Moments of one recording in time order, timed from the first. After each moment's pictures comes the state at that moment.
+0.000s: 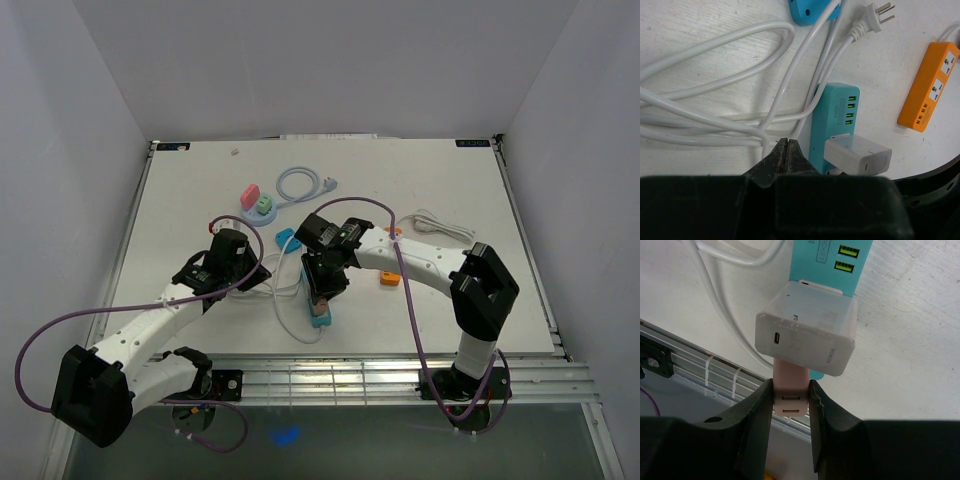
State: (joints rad) left arm -0.48 1.03 0.63 -0.39 -0.04 -0.87; right arm 1.01 1.78 1.41 -0.87 -0.11 0.63
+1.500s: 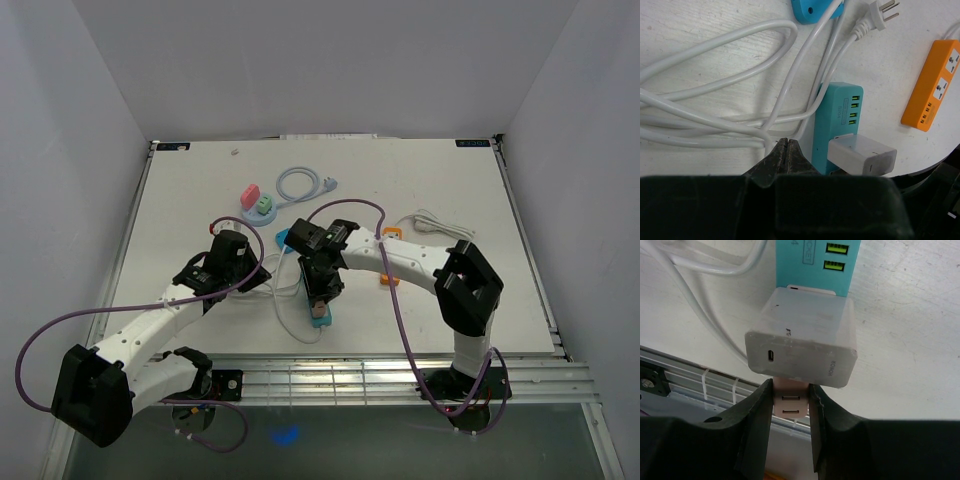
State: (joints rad) left arm -0.48 1.04 0.62 -0.37 -0.03 -0.86; right arm 1.04 1.86 1.48 -0.94 -0.05 0.72
